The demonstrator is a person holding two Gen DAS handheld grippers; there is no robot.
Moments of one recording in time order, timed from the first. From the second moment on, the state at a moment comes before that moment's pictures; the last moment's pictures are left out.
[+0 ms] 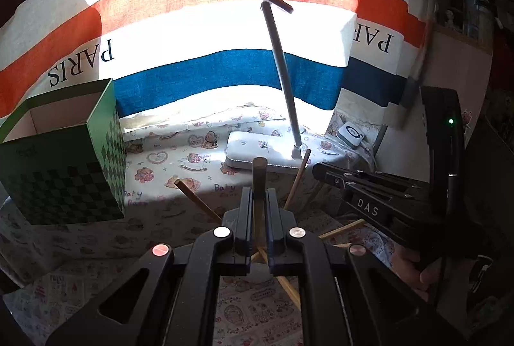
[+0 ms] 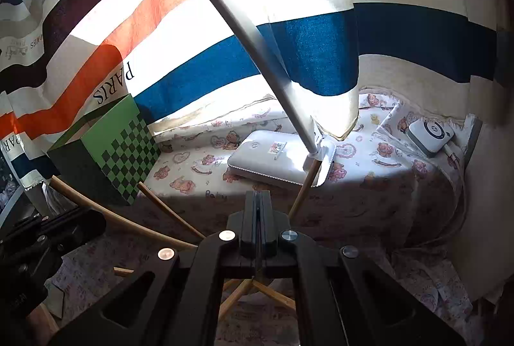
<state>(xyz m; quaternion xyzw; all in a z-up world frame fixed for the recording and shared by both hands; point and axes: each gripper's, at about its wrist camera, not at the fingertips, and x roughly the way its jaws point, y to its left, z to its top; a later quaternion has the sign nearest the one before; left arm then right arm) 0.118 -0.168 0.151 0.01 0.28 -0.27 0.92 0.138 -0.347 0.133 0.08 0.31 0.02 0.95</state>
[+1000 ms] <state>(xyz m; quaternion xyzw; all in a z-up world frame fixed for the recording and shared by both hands) 0.126 -0.125 0.168 0.02 0.20 -0.17 0.96 0.146 -0.346 0.137 0.09 0.32 0.02 0.94</state>
